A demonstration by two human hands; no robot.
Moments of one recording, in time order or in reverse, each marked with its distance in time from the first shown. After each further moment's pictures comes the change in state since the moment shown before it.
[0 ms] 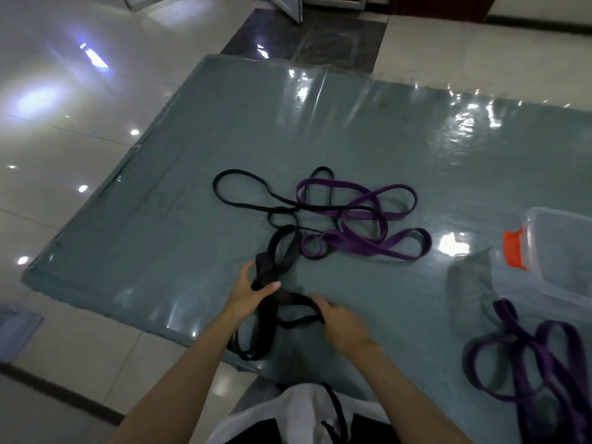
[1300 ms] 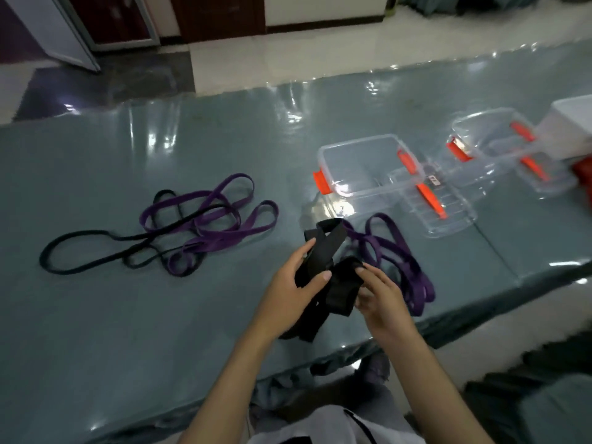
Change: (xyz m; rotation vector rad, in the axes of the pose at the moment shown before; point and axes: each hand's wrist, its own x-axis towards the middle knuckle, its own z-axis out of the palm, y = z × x) left_hand -0.187 0.071 0.250 0.365 -0.730 0.517; right_hand -0.266 0.107 -0.028 2.093 1.046 0.474
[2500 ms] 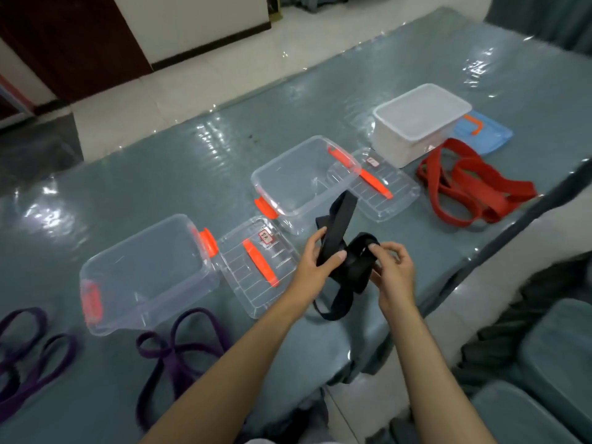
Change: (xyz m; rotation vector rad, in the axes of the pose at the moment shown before) left_hand 0.345 0.118 0.505 -0.128 -0.246 -0.092; right_hand 0.228 -0.357 -0.373 0.082 0.406 -0.310
